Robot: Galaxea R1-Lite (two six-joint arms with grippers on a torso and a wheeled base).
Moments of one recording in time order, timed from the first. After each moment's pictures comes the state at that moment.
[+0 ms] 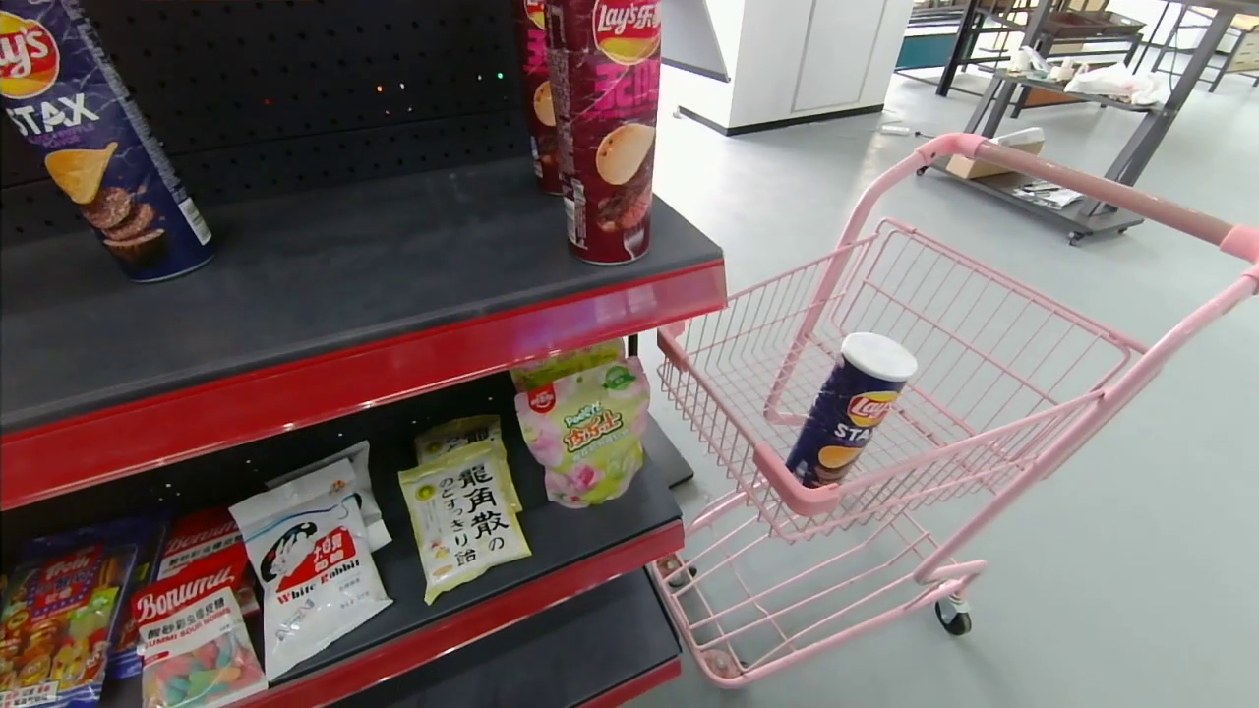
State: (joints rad) left arm 0.00 0.00 0.00 0.01 0.04 -0.01; right arm 0.00 0.00 0.00 0.00 -0.02 0.00
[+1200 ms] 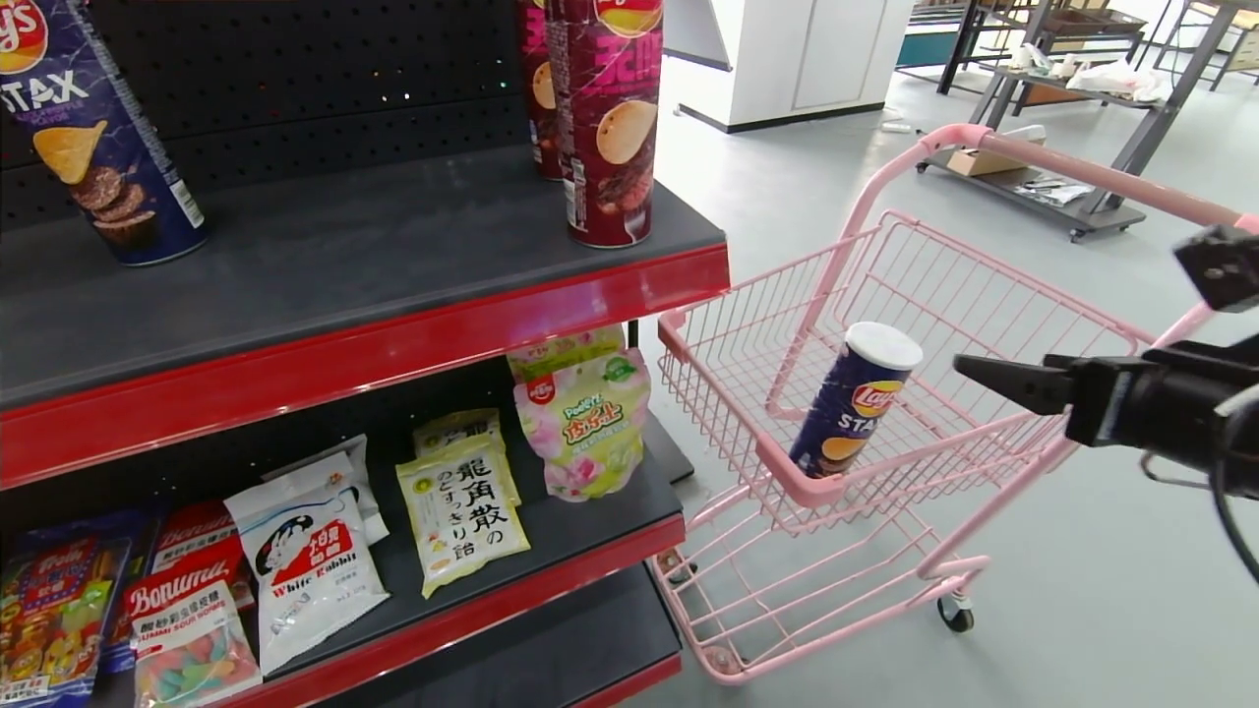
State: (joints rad) left arm 0.00 0.00 0.00 0.00 0.04 -0.01; right arm 0.15 1.35 -0.64 -0.47 0.14 0.11
